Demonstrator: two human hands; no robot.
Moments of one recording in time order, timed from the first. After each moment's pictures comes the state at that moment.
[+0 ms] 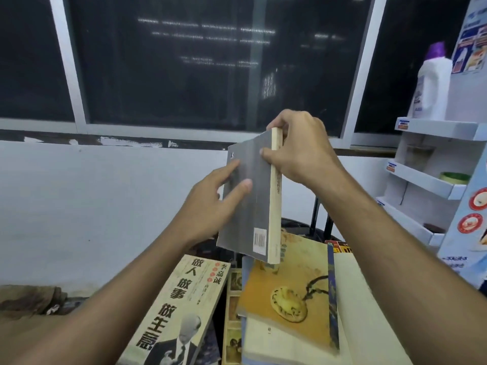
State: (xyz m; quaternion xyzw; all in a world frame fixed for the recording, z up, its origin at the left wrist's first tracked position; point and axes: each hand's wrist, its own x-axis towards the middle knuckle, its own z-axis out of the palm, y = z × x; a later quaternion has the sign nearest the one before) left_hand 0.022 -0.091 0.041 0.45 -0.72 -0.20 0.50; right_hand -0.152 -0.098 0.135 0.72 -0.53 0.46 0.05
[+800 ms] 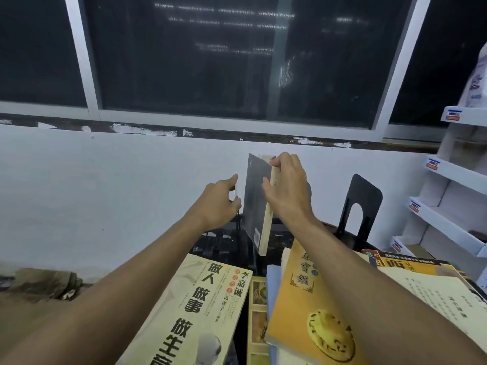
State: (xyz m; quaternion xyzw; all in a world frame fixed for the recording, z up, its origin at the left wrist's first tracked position) left_hand 0.062 -0.206 -0.003 0.56 -0.74 -0.14 0.34; right_hand -0.108 -0.210 0.016 0.70 -0.54 0.47 0.04
